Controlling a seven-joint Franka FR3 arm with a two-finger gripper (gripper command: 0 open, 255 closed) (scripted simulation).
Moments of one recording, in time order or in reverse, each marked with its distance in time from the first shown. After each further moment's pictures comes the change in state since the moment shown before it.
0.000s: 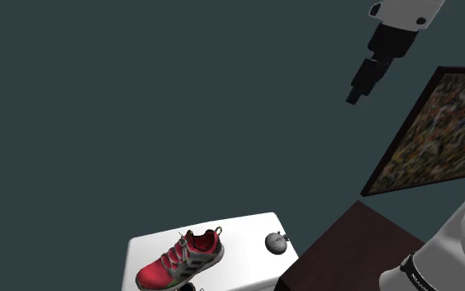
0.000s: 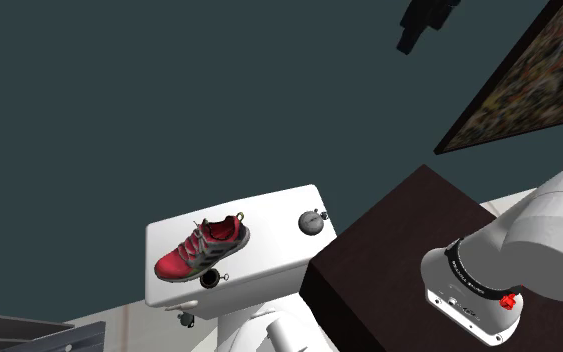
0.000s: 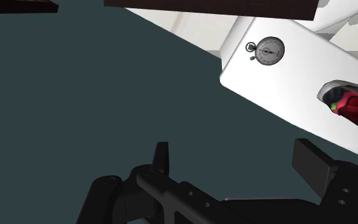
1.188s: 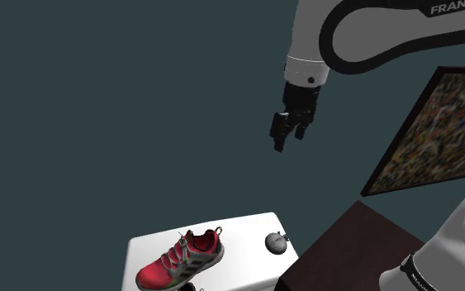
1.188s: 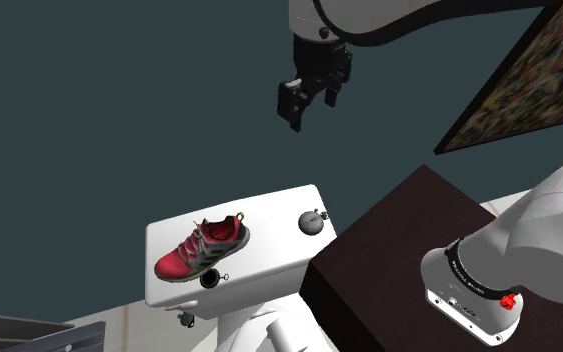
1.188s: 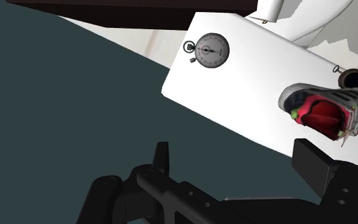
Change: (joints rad) arm 0.071 0.375 0.274 0.020 0.116 0.212 0.322
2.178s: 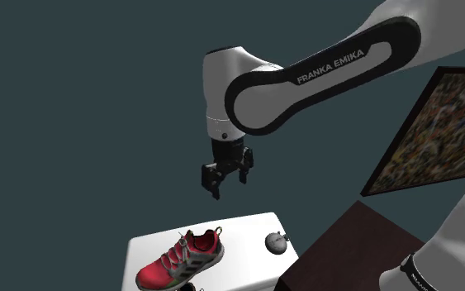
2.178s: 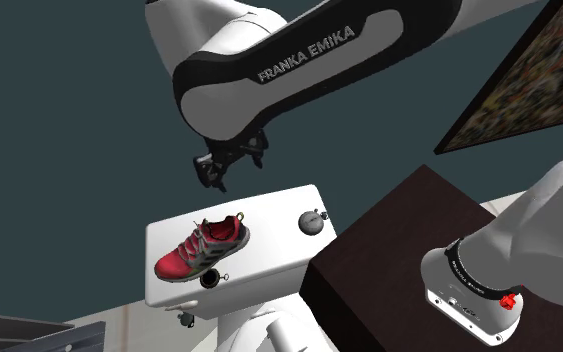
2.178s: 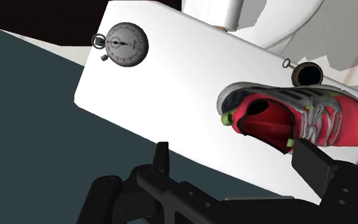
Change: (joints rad) arm 0.081 0.544 0.174 0.267 -0.082 0.134 0.333
